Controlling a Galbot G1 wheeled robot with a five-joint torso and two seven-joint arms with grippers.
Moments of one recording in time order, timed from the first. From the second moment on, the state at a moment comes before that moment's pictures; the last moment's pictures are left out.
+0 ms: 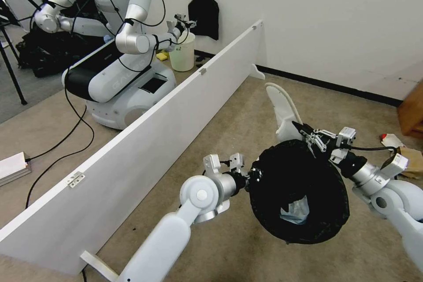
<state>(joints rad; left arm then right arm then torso) 0.87 -1.40 0.13 -1.81 -1.36 0.59 -0.48 -1.24 0.73 0.58 1.81 0.94 0.16 -0.55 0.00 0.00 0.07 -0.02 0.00</state>
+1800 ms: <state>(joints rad) 0.89 -1.41 0.14 -1.74 -1.27 0.58 -0.43 -0.99 0.90 0.49 1.69 0.90 0.19 -0.42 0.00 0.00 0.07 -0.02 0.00</state>
